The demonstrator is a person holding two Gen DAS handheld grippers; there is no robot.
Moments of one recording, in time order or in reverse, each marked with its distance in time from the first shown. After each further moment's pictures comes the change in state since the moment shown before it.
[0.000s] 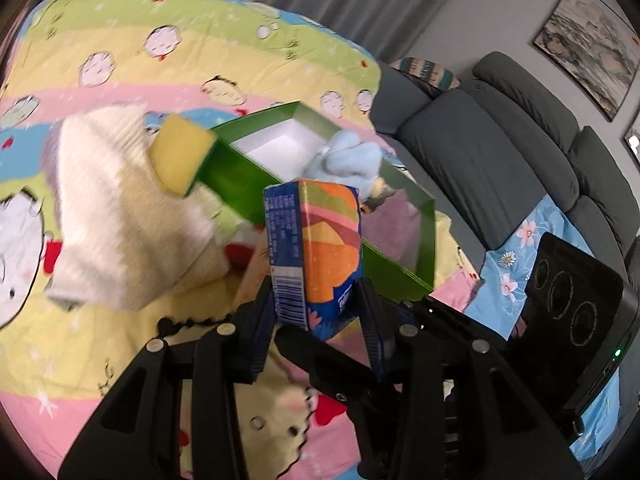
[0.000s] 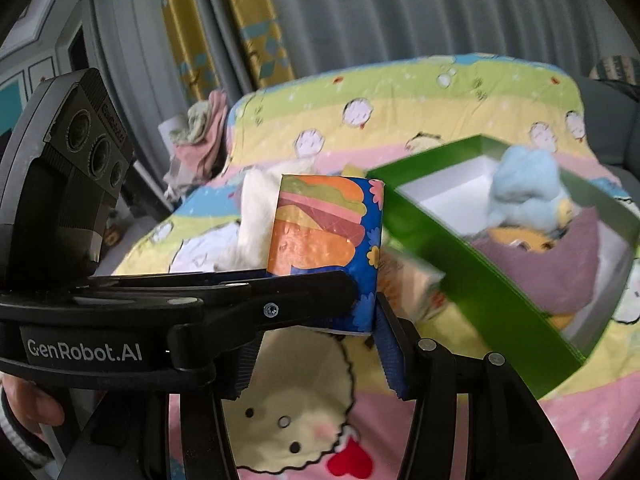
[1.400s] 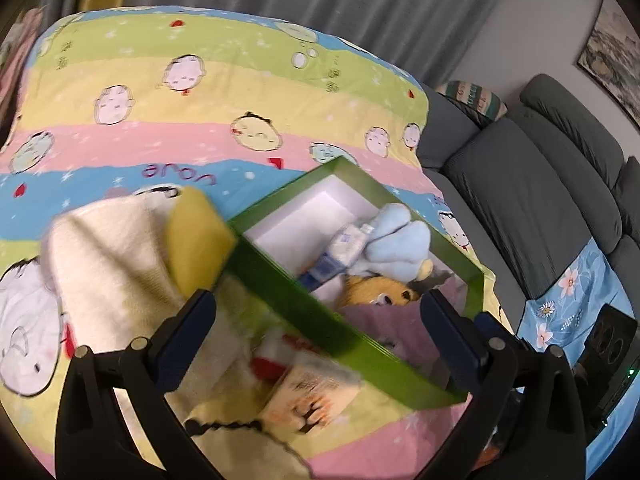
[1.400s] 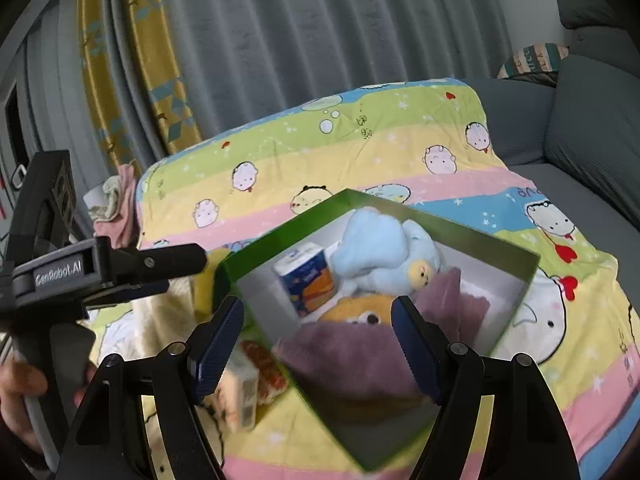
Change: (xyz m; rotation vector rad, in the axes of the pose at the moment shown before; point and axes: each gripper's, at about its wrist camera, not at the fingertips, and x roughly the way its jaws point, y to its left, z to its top) left arm 0.034 0.010 0.086 -0.046 -0.052 0.165; right arm -0.031 -0.092 0.040 0.162 -0.127 -0.220
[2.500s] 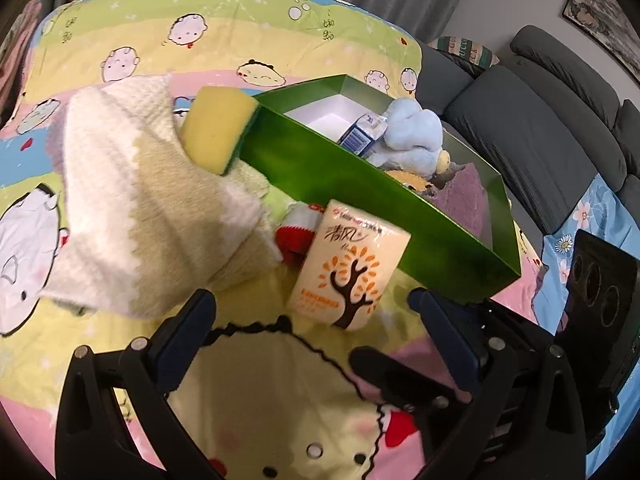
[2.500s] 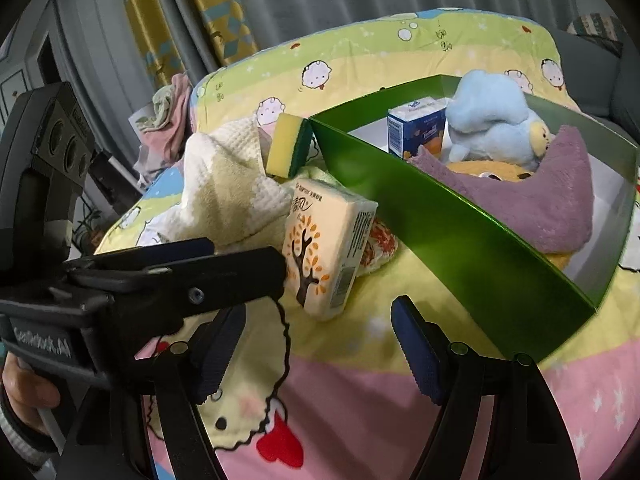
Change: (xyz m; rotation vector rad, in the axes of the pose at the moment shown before) left arm 0.005 0.017 -0.094 0.094 0.069 0.020; right arm 0.043 0.047 -0.082 -0.099 0.240 0.178
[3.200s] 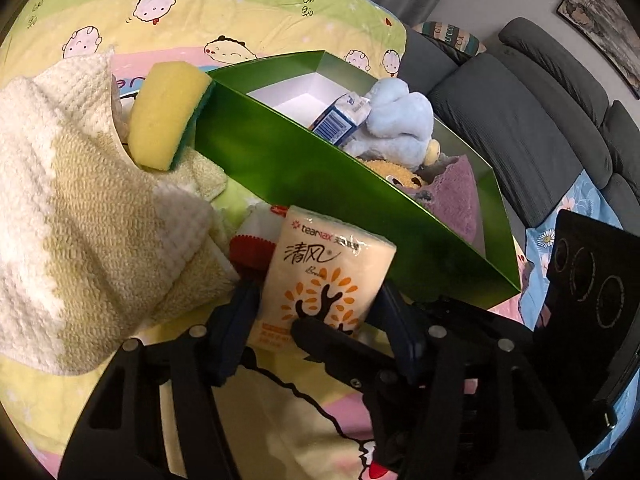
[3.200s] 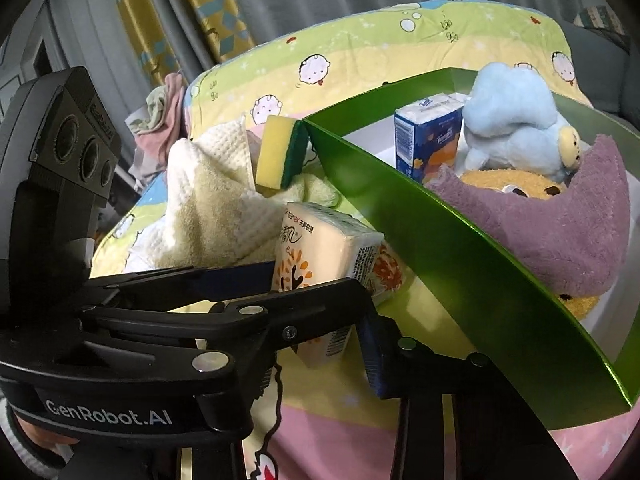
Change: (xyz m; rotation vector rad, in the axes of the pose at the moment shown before) left arm 0.034 -0.006 0.013 -0.005 0.074 -0.105; right arm 0.026 -0.006 0.016 0.021 0.020 0.028
